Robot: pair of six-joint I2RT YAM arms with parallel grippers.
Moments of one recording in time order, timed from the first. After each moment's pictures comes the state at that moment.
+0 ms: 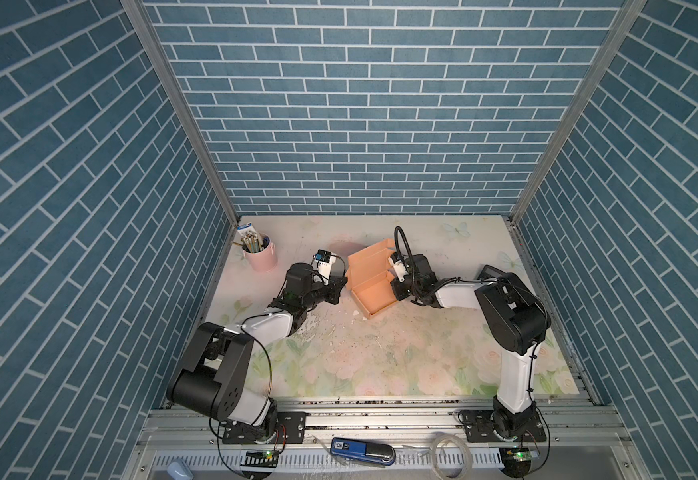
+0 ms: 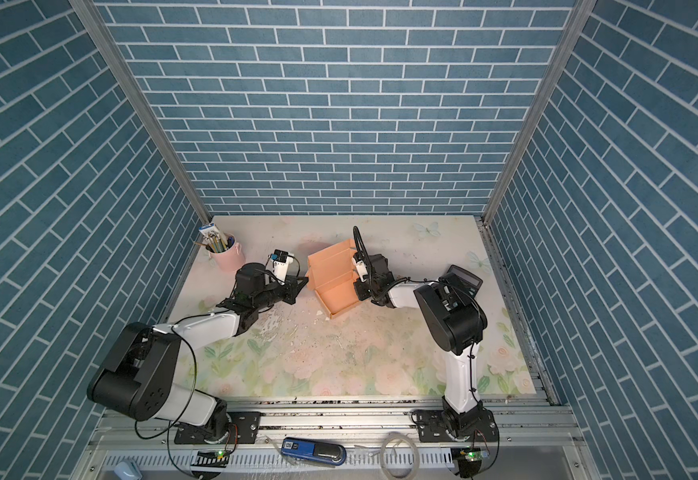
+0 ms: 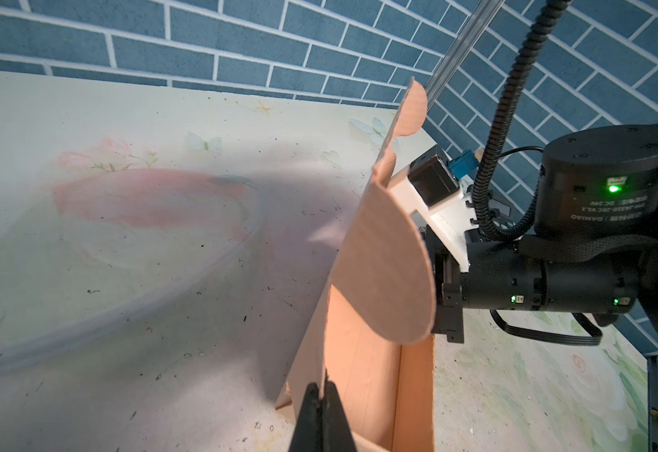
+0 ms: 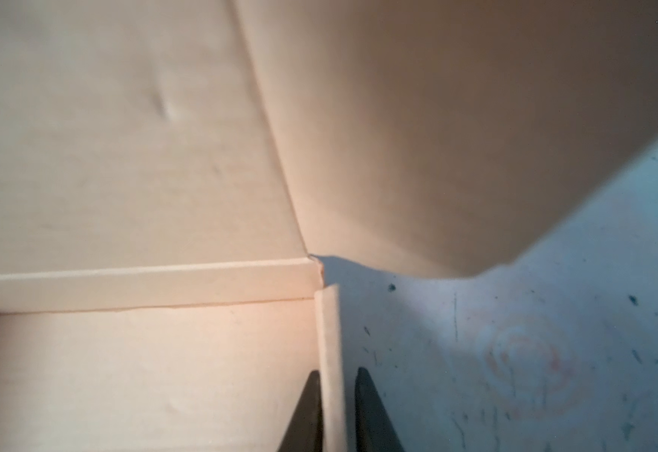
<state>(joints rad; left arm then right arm) -0.33 1.48 0.63 0.41 0.44 -0.25 0.58 1.98 1.07 0.17 -0.10 0.03</state>
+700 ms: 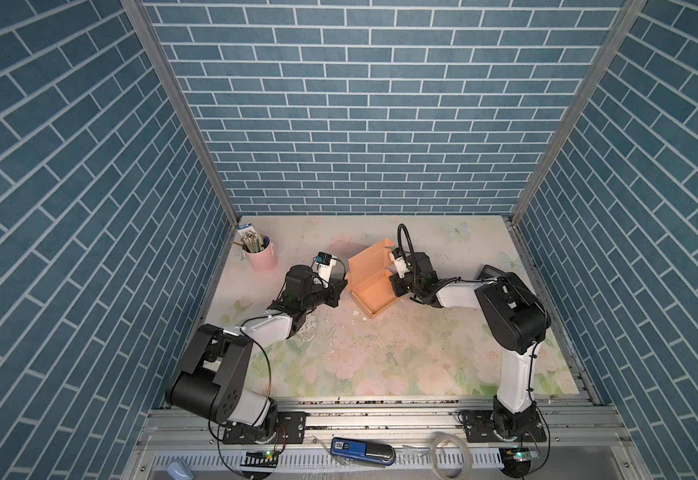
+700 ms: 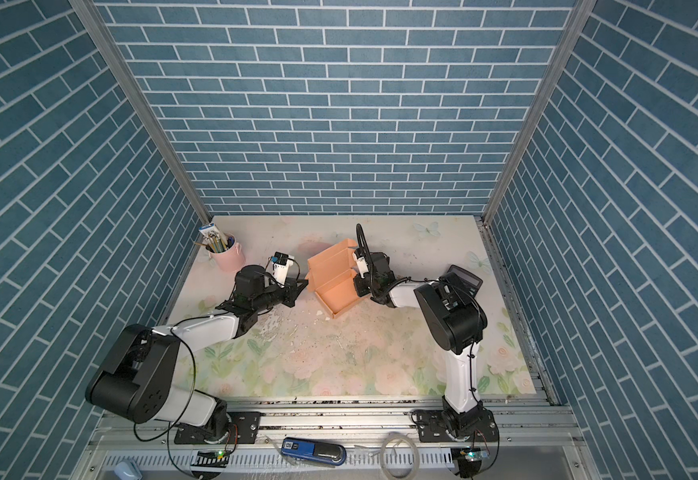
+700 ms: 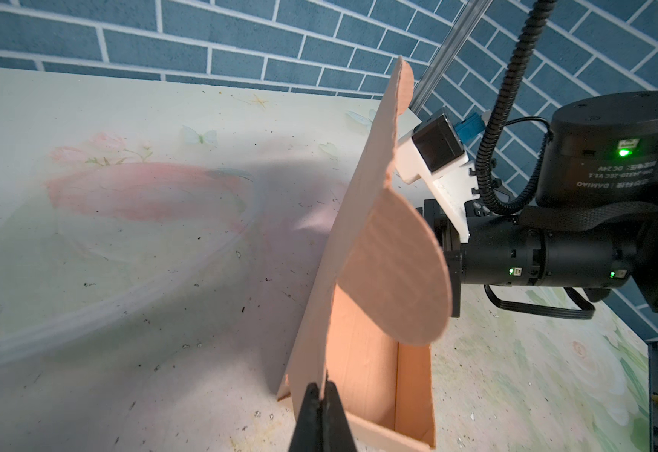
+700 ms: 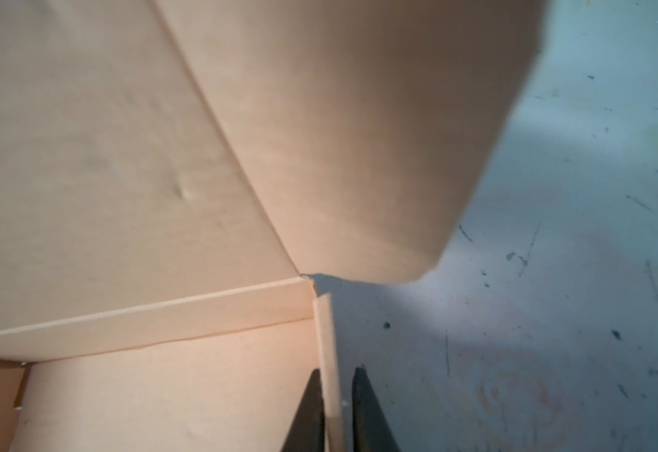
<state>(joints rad) -0.33 1.47 0.61 0.41 0.45 -0.23 0.57 1.99 1.06 0.25 -0.12 0.06</state>
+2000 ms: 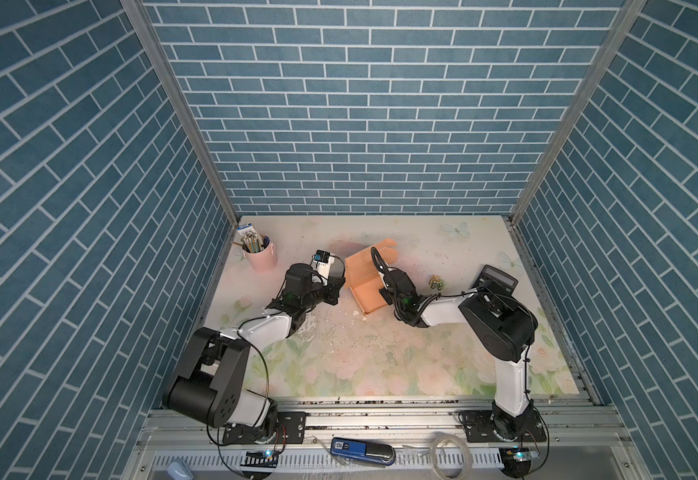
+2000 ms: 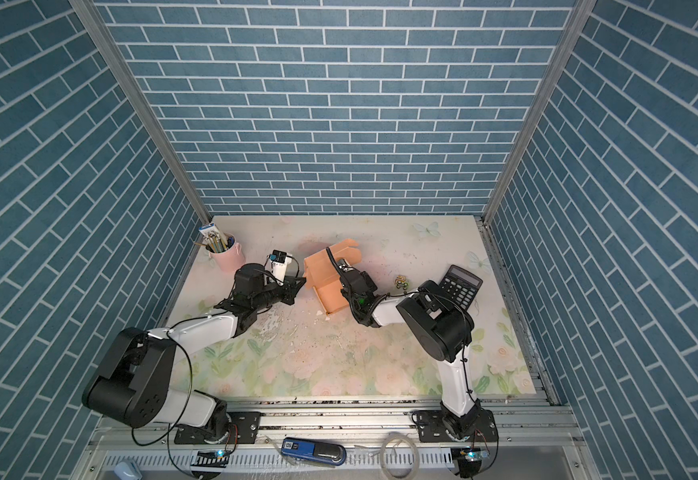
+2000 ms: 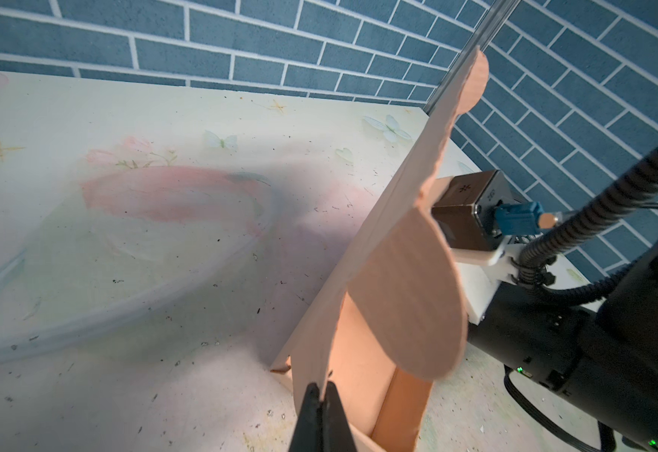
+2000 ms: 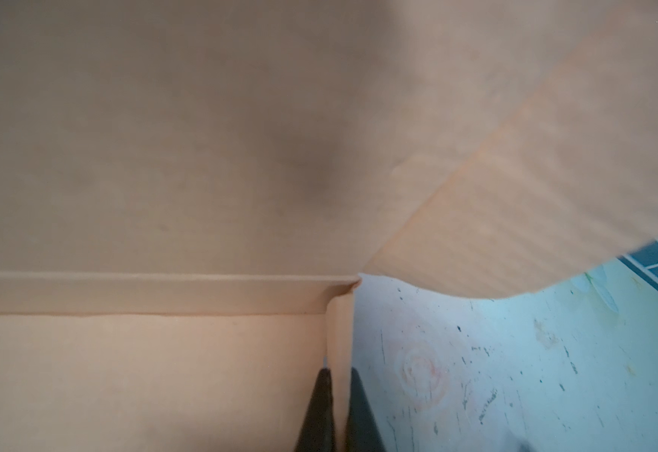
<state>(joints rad) -0.33 1.44 0.63 0.36 0.39 -0.24 0.79 2.00 1.00 0.43 0.50 -0.19</state>
